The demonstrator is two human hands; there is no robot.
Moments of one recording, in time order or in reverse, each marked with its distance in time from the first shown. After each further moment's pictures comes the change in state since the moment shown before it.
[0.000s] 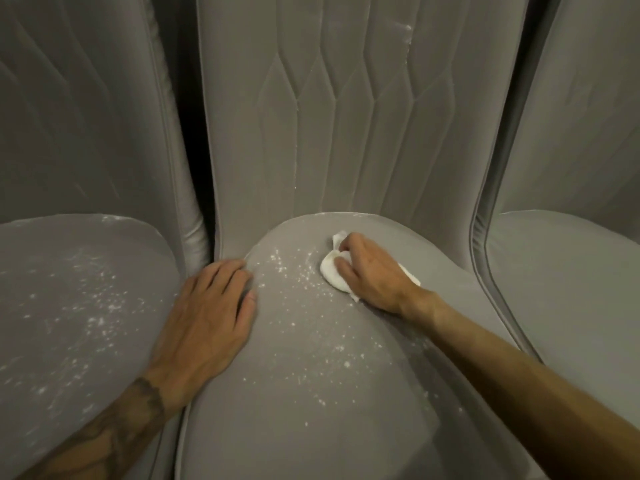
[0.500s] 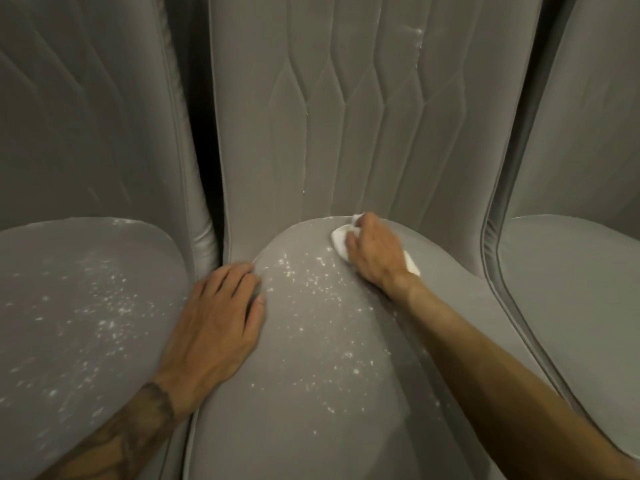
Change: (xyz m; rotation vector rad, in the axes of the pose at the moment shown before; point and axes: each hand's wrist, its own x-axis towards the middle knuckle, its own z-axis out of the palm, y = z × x) left_hand -0.002 -0.002 -0.001 0.001 0.001 -0.008; right_hand 0.045 -0.012 0.006 0.000 0.136 0.280
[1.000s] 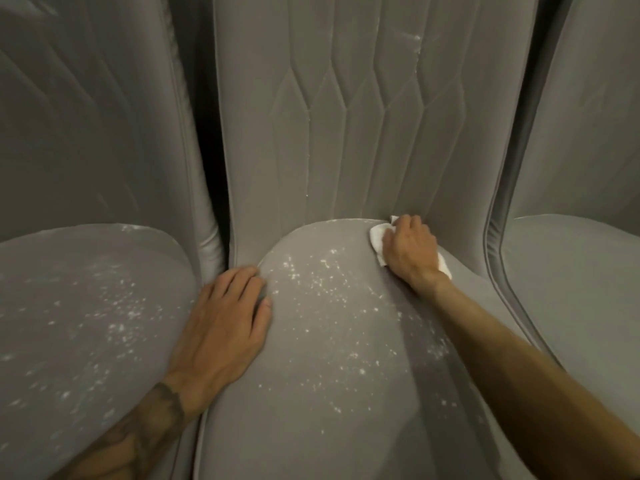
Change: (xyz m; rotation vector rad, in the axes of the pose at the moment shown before) left_hand 0.000 0.003 -0.004 0.013 -0.013 0.000; right_hand 0.004 0.037 -0.024 -0.234 0.055 0.215
